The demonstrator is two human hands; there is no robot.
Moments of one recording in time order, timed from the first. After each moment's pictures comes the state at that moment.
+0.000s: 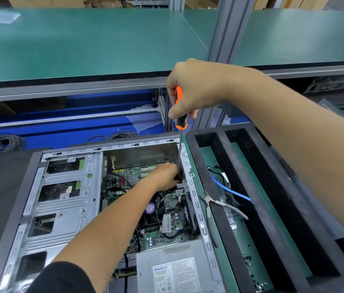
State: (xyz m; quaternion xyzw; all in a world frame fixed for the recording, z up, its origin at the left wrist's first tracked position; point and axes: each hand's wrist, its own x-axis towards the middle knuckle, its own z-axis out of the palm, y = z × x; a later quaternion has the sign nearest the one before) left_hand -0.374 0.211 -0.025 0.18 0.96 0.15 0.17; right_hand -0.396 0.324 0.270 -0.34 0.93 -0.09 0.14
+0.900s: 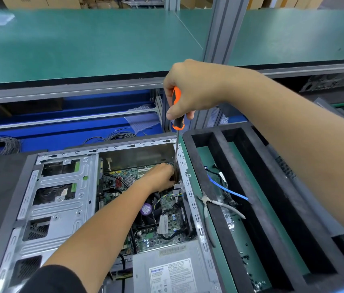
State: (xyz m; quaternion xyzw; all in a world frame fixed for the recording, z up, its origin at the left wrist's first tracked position) left_hand -0.373 0.209 -0.023 0.18 0.96 0.13 0.17; right_hand -0.399 0.331 0.268 -0.35 0.92 -0.09 0.13
